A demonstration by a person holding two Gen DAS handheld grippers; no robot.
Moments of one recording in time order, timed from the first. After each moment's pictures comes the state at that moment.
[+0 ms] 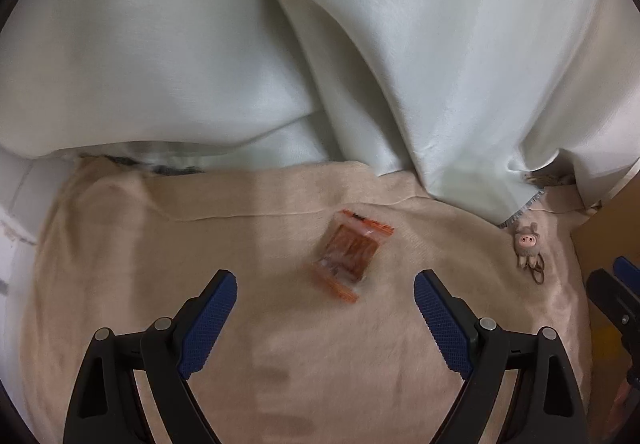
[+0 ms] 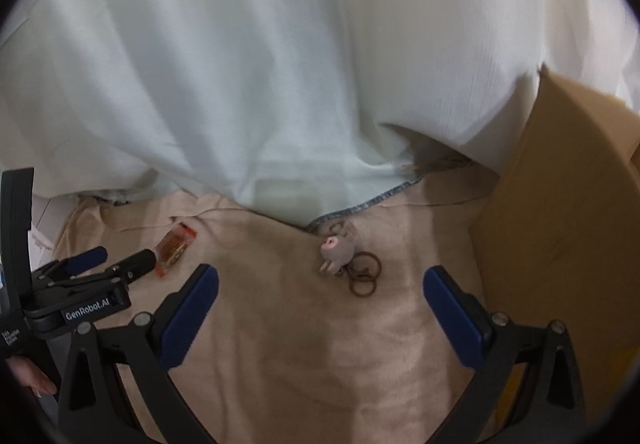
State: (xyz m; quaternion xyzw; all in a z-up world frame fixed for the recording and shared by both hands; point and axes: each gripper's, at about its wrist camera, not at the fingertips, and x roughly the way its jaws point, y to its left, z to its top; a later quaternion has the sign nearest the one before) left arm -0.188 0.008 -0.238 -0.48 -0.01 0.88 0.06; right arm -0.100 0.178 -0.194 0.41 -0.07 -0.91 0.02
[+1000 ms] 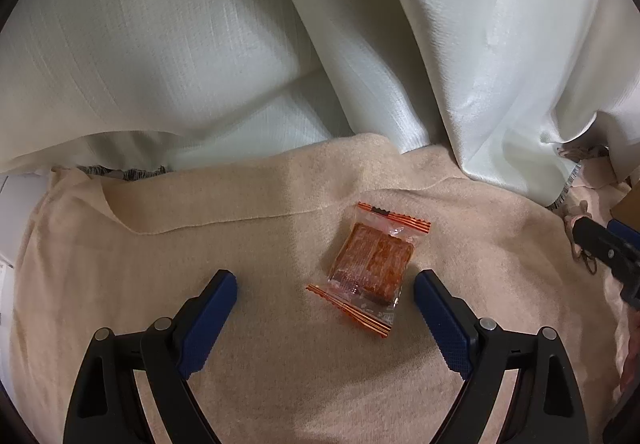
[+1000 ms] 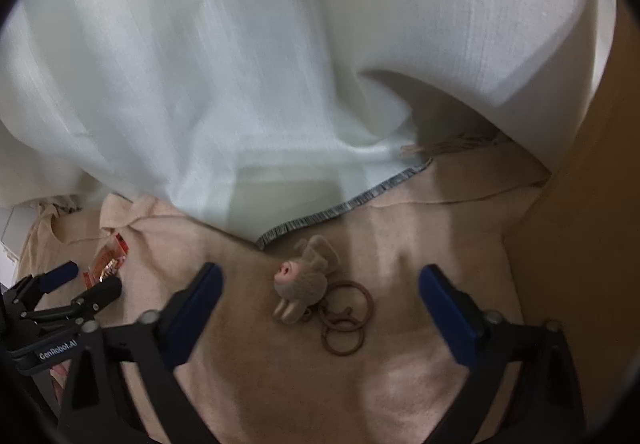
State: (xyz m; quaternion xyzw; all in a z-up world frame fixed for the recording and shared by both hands) left arm -0.222 -0.001 -0.282 -0.47 0.03 0.88 0.06; right arm -0.141 0.183 -0.239 0.43 -0.07 -0.90 0.00
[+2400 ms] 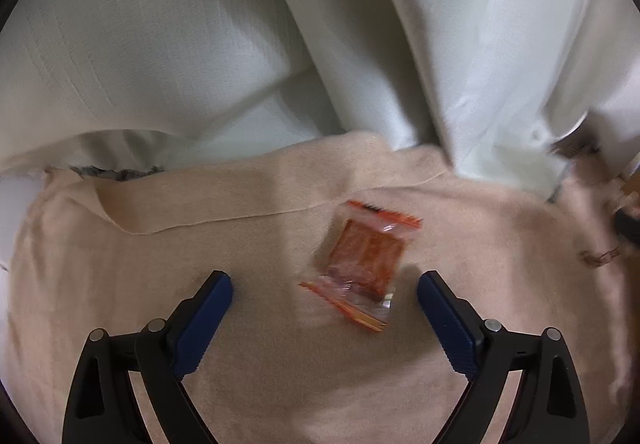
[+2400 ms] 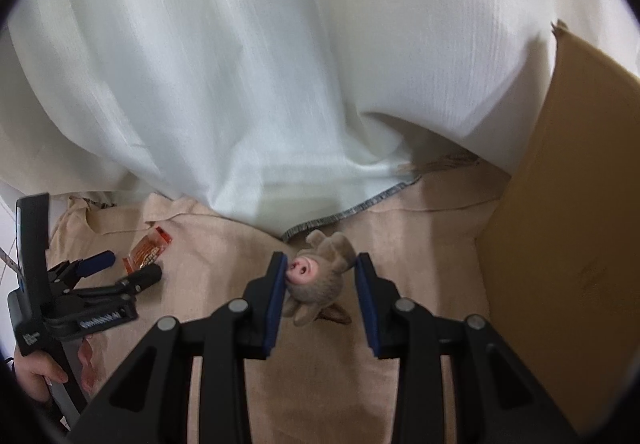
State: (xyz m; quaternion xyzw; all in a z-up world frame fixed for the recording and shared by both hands) left arm -0.235 -0.026 -0.277 -0.46 0.00 0.88 0.09; right arm -0.110 0.181 -0.194 0.41 -0.07 -0.91 0.03
